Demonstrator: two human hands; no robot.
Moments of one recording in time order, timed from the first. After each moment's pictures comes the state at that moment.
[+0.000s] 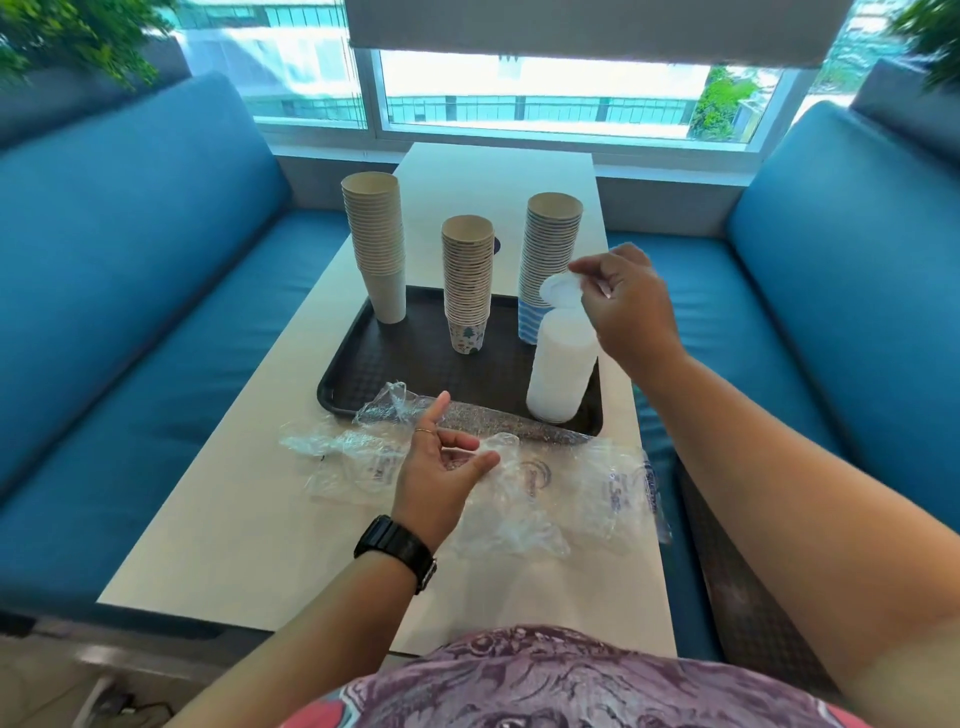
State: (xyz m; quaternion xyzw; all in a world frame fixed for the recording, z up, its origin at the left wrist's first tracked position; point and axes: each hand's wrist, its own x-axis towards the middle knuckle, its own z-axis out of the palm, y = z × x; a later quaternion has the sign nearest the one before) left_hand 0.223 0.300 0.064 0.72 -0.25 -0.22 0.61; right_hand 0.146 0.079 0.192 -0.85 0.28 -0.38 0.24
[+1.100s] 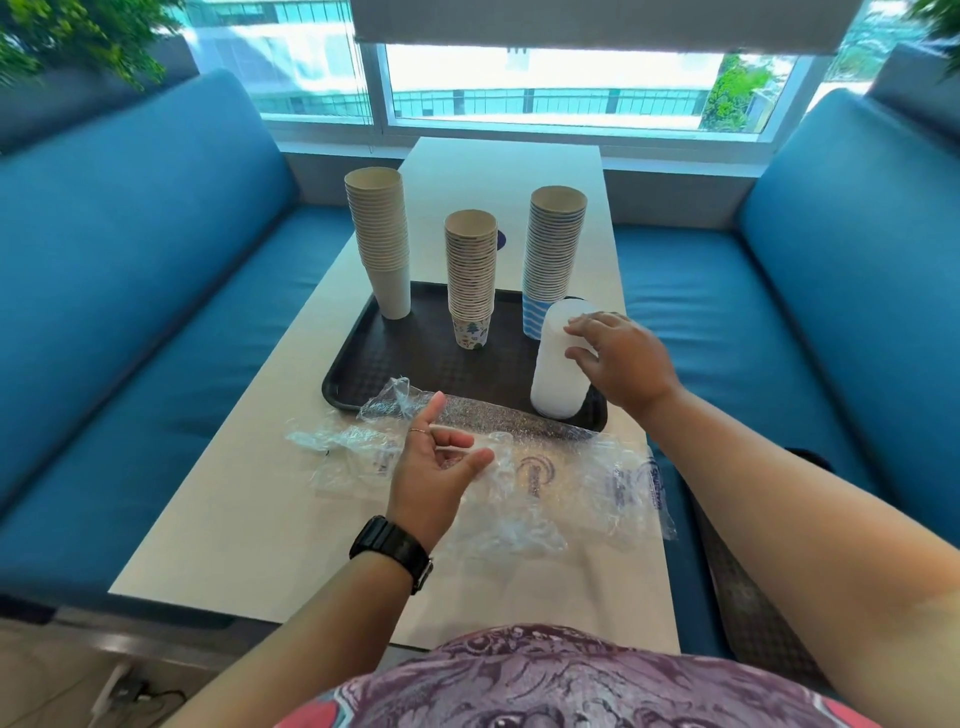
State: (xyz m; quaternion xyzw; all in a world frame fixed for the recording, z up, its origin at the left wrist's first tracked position) left_hand 0.218 0.309 0.074 0.71 -0.23 -0.22 0.63; right_hand 0.128 0.066 0.131 -0.94 0.24 -0.22 0.09
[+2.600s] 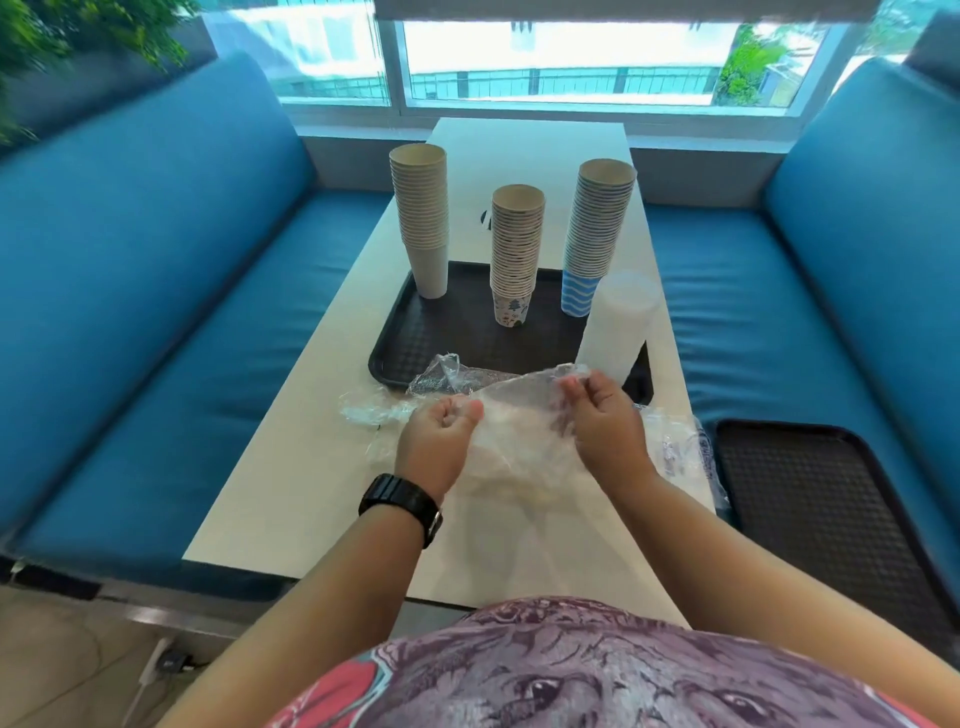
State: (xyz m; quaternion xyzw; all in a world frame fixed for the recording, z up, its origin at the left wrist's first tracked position) left_hand 0.264 0.343 0.082 0.77 -0.16 -0.24 0.57; right_hand 0.141 0.211 0.090 -0.68 0.36 -0.32 0.55
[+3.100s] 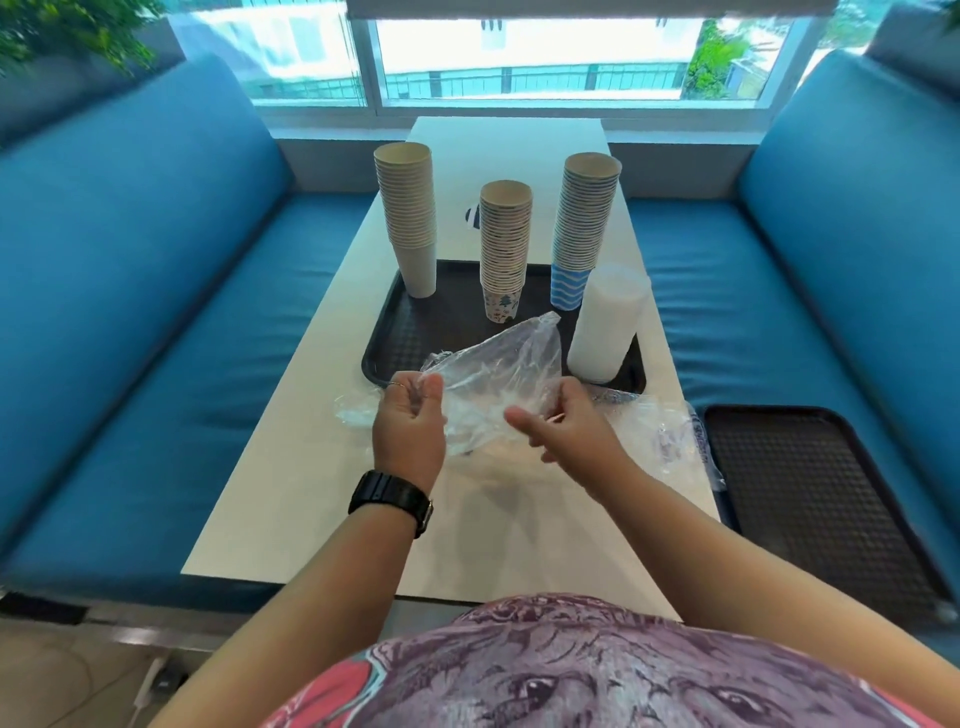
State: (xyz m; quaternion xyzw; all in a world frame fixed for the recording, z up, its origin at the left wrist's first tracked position) left_hand 0.274 0.352 0.090 0.76 -0.17 -0.11 0.62; right_hand 0.145 0.234 0.089 -0.72 0.38 -0.18 0.55
